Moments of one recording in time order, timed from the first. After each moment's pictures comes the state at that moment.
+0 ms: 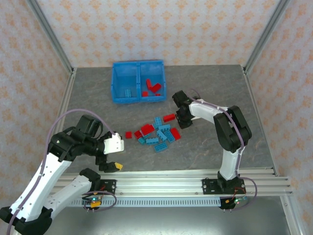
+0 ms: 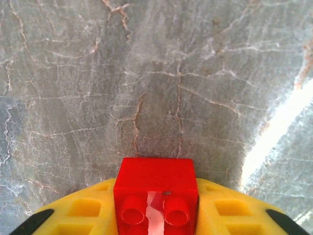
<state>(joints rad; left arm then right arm) -0.42 0.77 1.02 -1.36 0.54 0.85 0.50 1.89 1.24 -0.70 0.03 1.66</state>
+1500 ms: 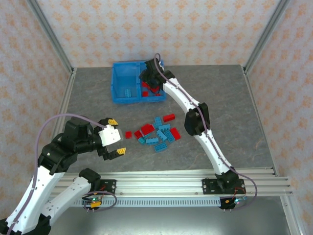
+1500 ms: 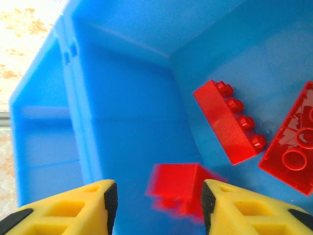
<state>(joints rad) -0.42 0.64 1.00 -1.04 0.39 0.67 0.58 2.66 2.68 -0.73 -0.02 1.04</state>
